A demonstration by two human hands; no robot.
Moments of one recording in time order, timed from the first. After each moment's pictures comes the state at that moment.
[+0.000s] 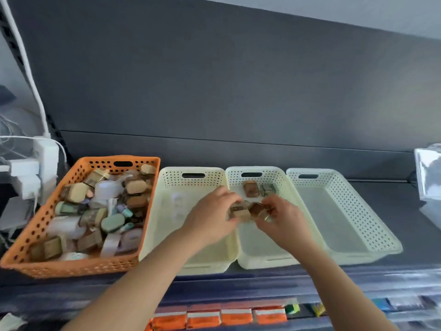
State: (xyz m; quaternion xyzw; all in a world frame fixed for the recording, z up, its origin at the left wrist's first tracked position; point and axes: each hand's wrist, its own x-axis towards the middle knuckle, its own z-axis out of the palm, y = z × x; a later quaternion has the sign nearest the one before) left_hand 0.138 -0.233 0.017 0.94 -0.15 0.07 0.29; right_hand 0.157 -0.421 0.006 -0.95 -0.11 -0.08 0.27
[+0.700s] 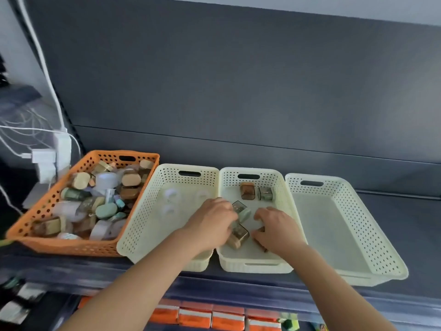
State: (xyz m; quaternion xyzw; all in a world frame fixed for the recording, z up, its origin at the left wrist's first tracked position) left_hand 0.156 -0.284 -0.008 0.98 -0.17 0.02 0.07; right_hand 0.194 -0.464 -0.013 -0.97 -0.22 0.03 0.12
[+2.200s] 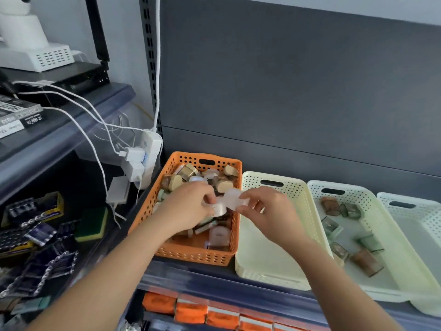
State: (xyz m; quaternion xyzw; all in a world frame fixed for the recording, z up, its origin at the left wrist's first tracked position) left_hand 0.075 -0.030 0.048 0.97 0.03 0.02 0.23; right_hand 0.140 -0.220 0.034 -0.90 -0.32 -0.05 0.31
